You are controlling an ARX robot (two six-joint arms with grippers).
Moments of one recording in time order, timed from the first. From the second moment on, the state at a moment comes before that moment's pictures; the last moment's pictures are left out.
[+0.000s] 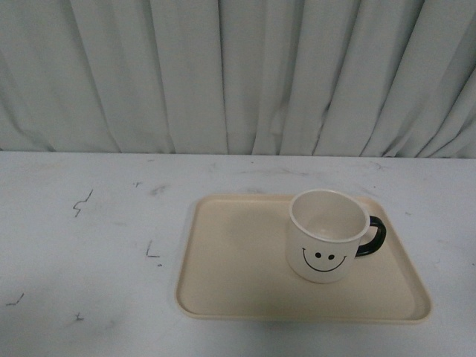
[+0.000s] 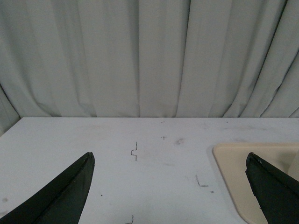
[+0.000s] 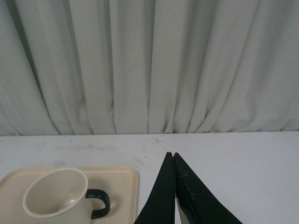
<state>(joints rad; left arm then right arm) 0.00 0.01 0.01 0.00 0.00 0.00 0.00 0.96 0.07 0.91 0.00 -0.01</state>
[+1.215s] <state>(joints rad) 0.00 0.01 0.01 0.00 0.00 0.00 0.00 0.34 0.01 0.35 0.00 -0.01</state>
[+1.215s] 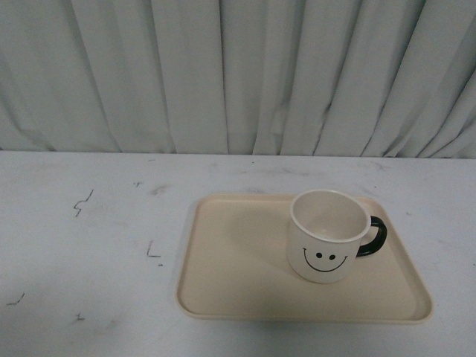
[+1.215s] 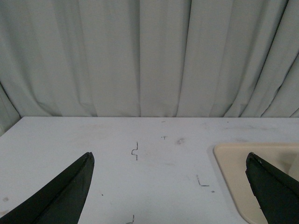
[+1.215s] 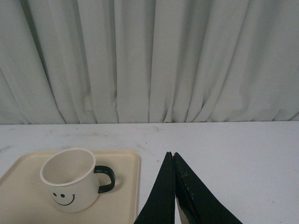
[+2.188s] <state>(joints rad) 0.00 0.01 0.01 0.00 0.00 0.00 0.00 0.00 0.01 0.00 0.00 -0.01</state>
